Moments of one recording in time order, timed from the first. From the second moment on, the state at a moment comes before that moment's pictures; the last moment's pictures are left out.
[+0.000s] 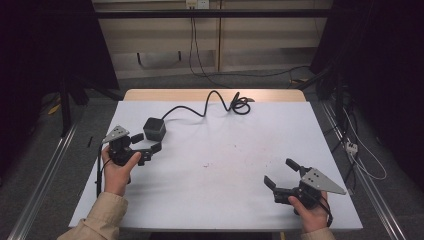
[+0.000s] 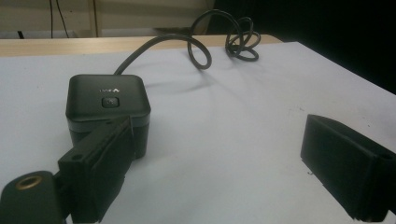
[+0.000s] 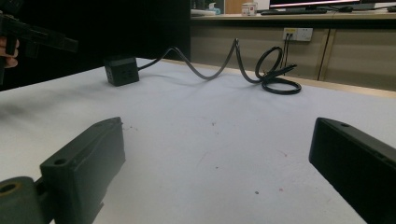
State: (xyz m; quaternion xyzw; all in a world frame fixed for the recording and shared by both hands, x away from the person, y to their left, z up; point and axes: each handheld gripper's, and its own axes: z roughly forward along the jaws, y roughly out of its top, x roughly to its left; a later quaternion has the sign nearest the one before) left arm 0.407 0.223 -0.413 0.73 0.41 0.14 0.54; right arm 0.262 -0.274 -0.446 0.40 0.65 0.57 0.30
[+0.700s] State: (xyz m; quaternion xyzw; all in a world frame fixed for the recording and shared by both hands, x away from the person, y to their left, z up) left arm 0.387 0.233 -0.421 0.73 0.40 0.14 0.54; right arm 0.261 -0.274 -0.446 0.40 0.66 0.57 0.30
